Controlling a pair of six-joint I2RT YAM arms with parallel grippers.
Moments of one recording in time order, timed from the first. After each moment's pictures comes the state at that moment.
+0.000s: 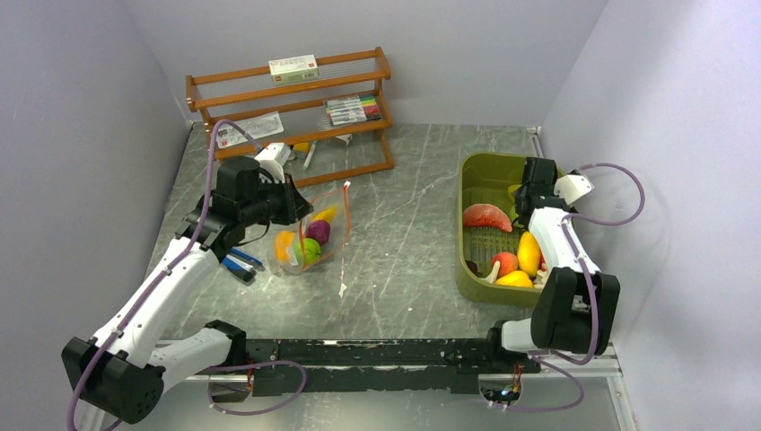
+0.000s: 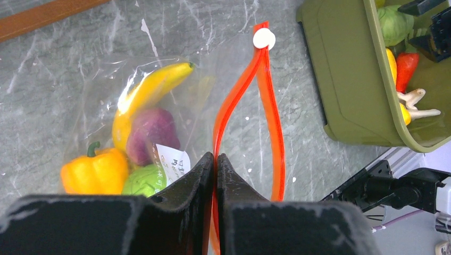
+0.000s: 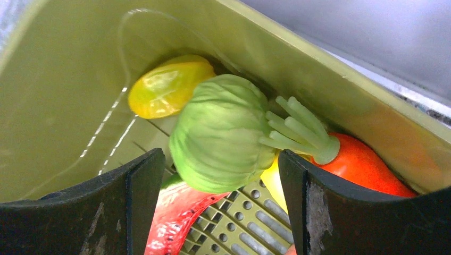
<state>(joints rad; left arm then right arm) -0.40 1.04 1.00 -0.48 0.25 -0.38 -0.13 1.36 0.95 -0.42 0.59 0.77</state>
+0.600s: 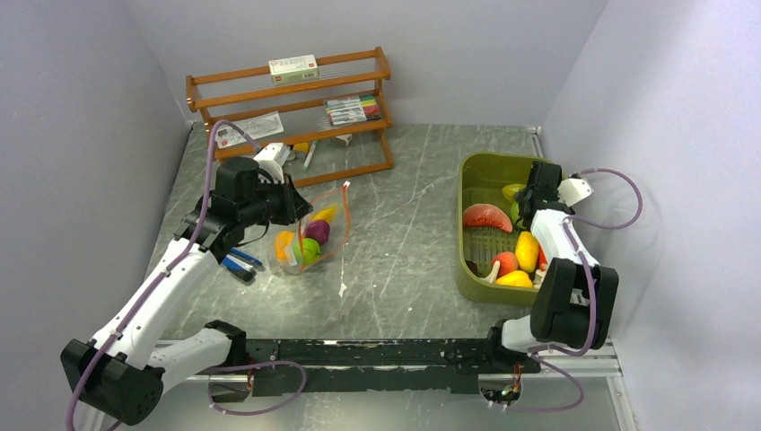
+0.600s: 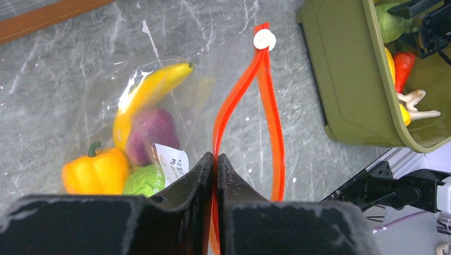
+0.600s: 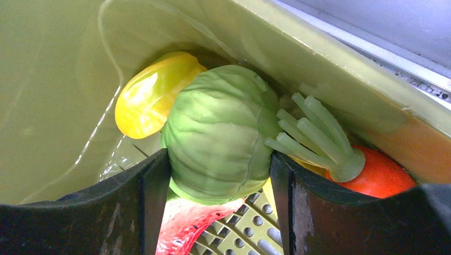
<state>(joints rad) -0.40 1.03 0.99 -0.48 0.25 -0.38 -0.20 1.42 0.89 -0.28 0.44 0.76</state>
